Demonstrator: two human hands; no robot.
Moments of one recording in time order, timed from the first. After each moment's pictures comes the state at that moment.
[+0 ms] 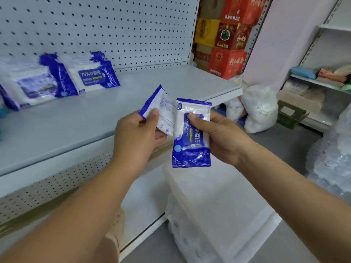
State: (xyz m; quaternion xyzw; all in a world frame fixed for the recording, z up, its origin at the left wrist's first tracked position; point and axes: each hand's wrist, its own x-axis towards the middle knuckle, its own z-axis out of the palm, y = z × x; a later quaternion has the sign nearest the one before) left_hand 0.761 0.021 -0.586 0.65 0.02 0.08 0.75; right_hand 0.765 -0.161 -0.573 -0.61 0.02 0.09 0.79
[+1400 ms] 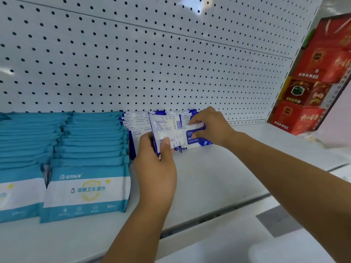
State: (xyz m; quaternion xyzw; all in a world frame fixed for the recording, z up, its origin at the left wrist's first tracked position) left_hand 0.841 0.205 -0.578 0.62 0.06 0.41 0.66; right_hand 1.019 0.065 -0.521 -0.93 -0.29 -0.14 0.15
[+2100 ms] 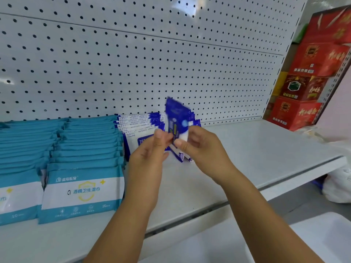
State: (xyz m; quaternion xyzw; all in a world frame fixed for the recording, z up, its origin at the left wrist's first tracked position) left_hand 0.814 0.203 -0.556 0.58 0.01 0.27 0.77; right_hand 0.893 0.074 -0.548 -0.75 -0.29 -0.05 0.60
